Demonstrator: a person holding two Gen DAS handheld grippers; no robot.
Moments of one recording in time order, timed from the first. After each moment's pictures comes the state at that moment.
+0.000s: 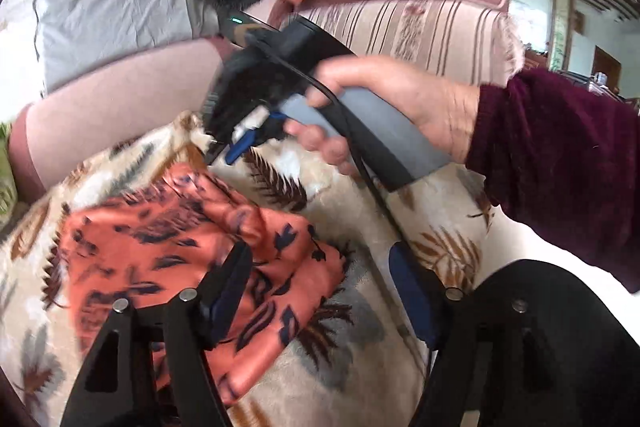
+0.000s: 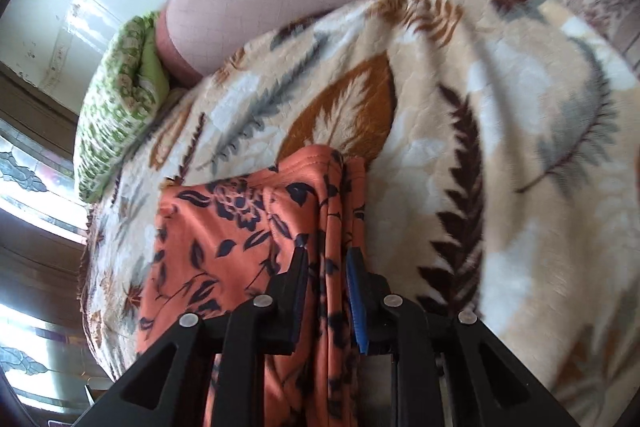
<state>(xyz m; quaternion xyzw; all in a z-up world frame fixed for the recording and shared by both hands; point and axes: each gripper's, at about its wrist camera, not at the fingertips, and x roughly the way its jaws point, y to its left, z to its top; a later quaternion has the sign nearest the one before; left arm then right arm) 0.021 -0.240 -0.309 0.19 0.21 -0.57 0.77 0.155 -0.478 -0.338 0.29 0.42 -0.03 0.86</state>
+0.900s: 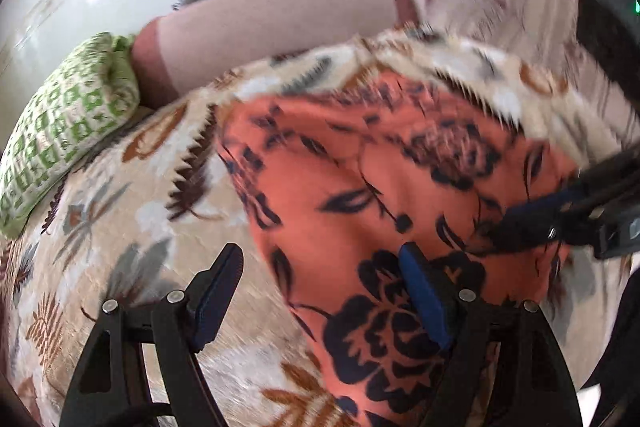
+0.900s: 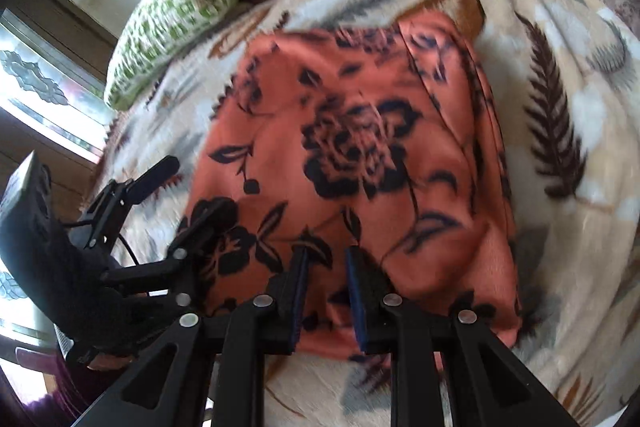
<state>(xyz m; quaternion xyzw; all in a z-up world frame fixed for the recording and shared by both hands) 0.131 -0.194 -0.367 0.22 0.30 -0.33 0.87 0.101 -0.334 -0.381 0.22 0.47 0.04 0.86</state>
